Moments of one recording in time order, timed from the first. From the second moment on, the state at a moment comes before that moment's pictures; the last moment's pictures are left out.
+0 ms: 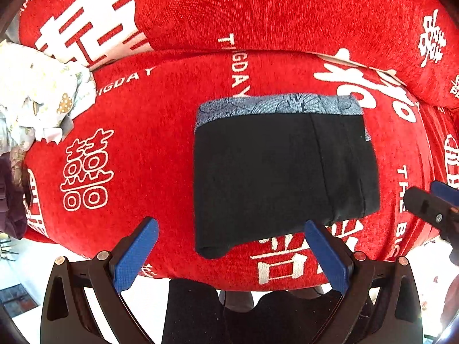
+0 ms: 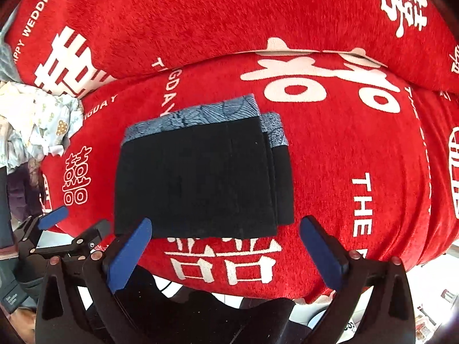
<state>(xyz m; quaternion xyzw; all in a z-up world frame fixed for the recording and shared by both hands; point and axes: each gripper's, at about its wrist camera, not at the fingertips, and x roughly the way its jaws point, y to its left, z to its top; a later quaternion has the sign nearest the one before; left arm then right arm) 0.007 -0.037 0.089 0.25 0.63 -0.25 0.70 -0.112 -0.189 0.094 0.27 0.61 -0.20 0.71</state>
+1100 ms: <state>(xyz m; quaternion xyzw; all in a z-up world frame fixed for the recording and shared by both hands) 0.003 -0.029 0.146 0.27 0.61 -0.26 0.70 -0.098 -0.147 0.149 0.17 0.64 -0.24 0.71</state>
